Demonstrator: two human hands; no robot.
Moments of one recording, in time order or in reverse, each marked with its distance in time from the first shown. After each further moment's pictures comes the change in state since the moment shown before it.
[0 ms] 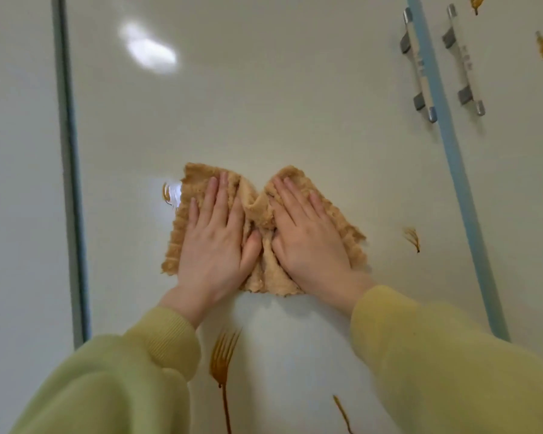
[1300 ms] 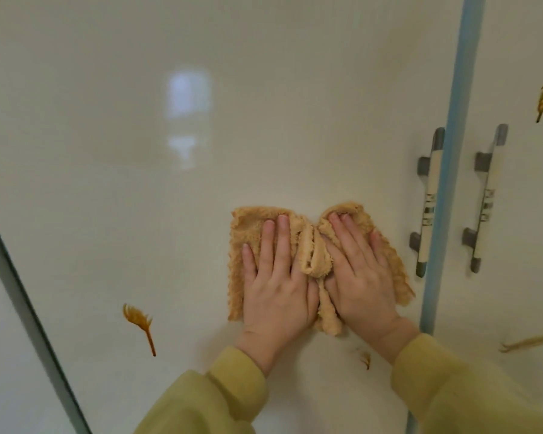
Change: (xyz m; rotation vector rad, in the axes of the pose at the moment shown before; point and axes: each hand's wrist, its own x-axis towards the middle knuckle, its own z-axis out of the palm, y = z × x) left_hand 0.132 0.098 0.008 0.085 -0.083 -0.084; right_hand 0.084 0.133 -0.046 0.084 -0.026 0.023
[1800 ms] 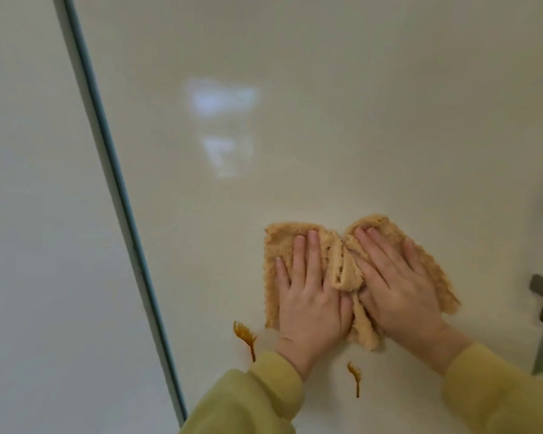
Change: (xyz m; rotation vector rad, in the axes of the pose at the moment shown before) left_hand 0.008 -0.081 -0.024 -0.019 0.034 -0.032; right_hand 0.054 -0.058 0.021 -0.026 0.021 -0.209
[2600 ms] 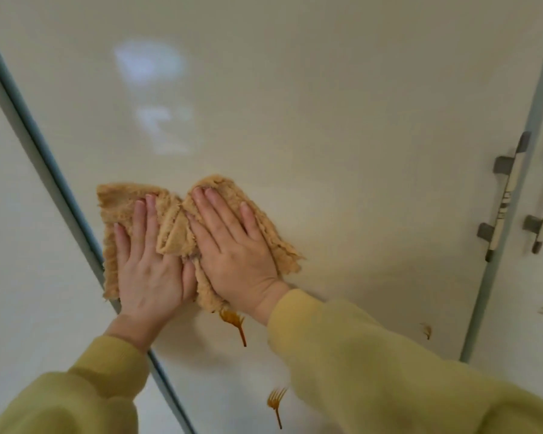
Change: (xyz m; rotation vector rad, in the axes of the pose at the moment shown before) left_hand 0.015 -0.165 -0.042 0.044 -0.035 0.106; right_hand 0.097 -0.135 0.042 0.035 -0.067 0.162
